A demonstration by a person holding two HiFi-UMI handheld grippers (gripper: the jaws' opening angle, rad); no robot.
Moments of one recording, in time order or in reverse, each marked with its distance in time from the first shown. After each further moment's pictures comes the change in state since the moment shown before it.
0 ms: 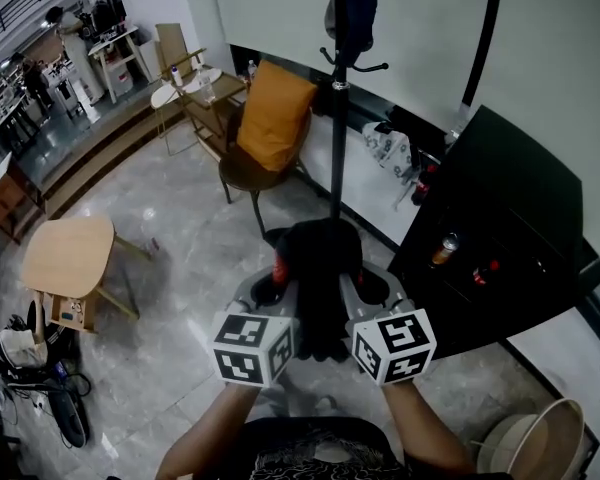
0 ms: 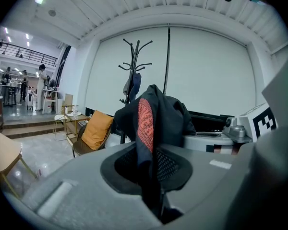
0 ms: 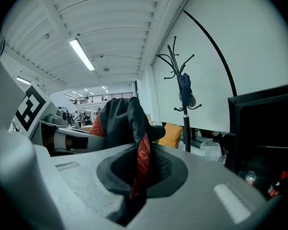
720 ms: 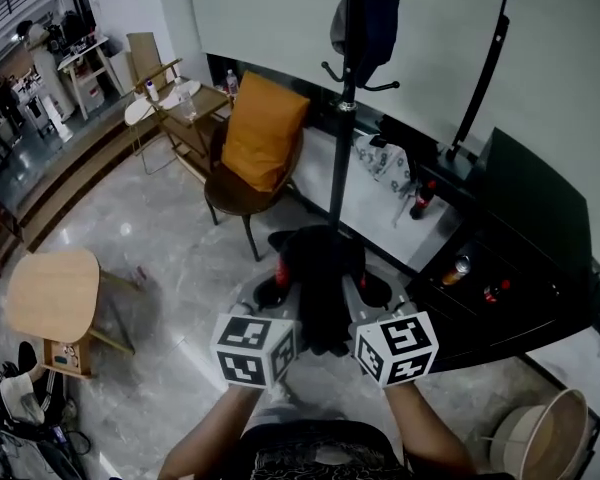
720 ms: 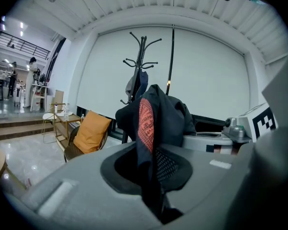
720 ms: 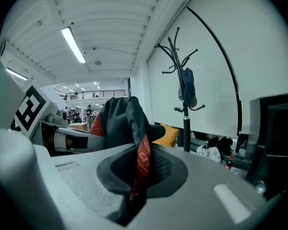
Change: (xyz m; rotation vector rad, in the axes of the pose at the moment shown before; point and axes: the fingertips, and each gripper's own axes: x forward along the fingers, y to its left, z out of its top) left arm 0.074 0.110 0.039 -0.005 0.001 -0.123; right arm 0.127 -0.004 0.026 -0.013 0.016 -0.119
